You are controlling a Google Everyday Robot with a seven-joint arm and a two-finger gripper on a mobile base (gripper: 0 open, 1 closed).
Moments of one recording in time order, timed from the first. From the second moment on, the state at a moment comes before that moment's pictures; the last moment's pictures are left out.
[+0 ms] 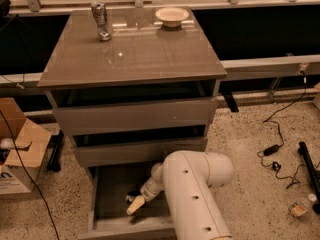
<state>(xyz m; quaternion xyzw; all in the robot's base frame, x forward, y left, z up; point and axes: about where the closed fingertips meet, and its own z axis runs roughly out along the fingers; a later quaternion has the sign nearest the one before) 0.580 0.090 0.126 -0.41 0.87 0.27 0.06</state>
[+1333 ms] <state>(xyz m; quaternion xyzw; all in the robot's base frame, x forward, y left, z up) 0.564 0.089 0.148 -0.39 0.88 0.27 0.06</state>
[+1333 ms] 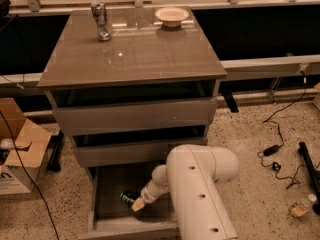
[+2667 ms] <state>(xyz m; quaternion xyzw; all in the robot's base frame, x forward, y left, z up) 0.489 0.009 0.446 -0.53 0.72 0.37 0.27</state>
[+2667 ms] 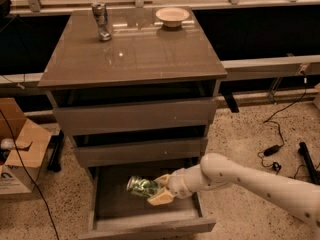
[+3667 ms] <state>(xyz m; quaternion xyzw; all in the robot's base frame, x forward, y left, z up) 0.562 -0.075 0.664 -0.61 0.64 0.21 0.42</state>
